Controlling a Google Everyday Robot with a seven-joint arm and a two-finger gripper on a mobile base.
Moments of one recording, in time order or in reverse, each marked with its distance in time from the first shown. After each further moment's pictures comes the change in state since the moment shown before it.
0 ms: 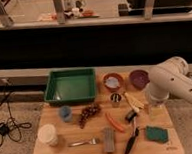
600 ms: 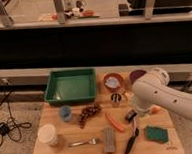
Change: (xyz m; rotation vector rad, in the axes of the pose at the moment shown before) arm -0.057 0.023 0.020 -0.010 -0.019 -0.142
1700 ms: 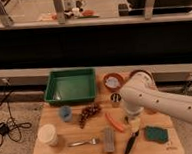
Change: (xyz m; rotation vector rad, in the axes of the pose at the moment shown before) arm -0.035 -0.008 0.045 -0.071 0.030 -0.017
